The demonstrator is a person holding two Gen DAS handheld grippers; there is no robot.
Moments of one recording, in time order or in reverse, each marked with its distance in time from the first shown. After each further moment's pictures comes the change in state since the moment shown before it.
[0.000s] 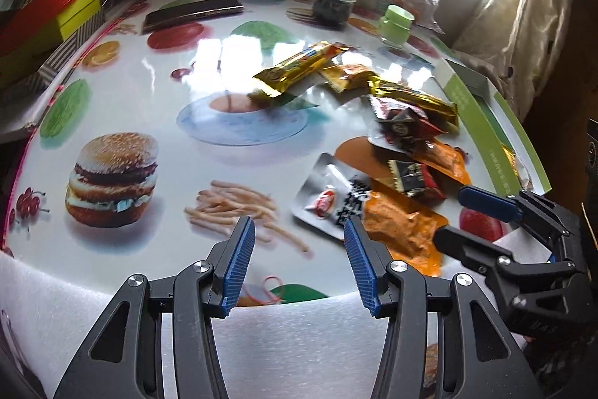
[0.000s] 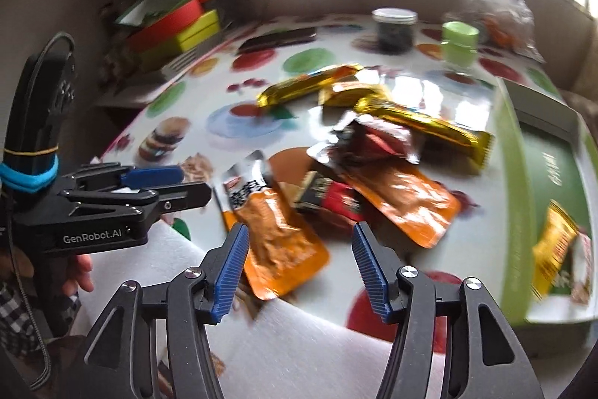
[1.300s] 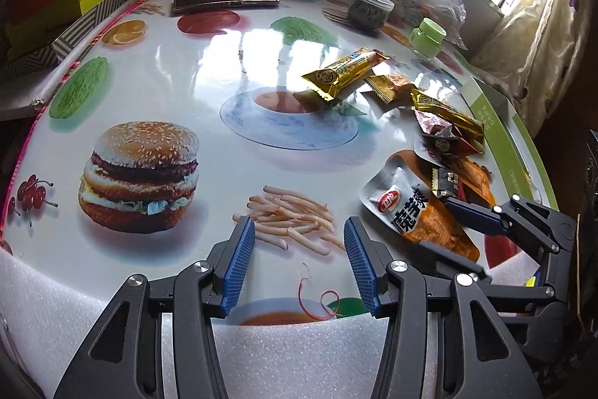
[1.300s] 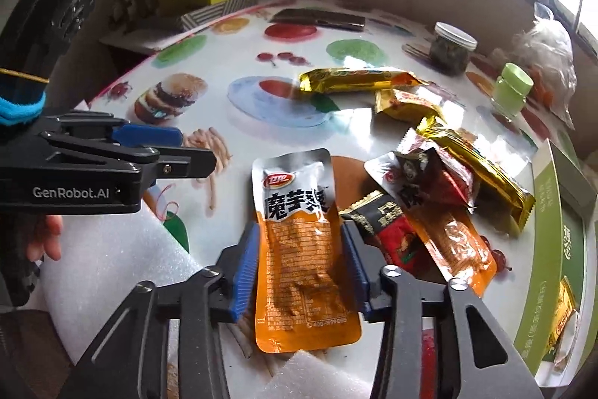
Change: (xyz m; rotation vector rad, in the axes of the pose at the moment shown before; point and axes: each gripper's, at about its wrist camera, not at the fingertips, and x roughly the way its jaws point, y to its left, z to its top) left arm 0.010 0.037 0.005 -0.072 0.000 -0.004; right arm 0.040 0.039 0.015 -0.216 0.065 -0.071
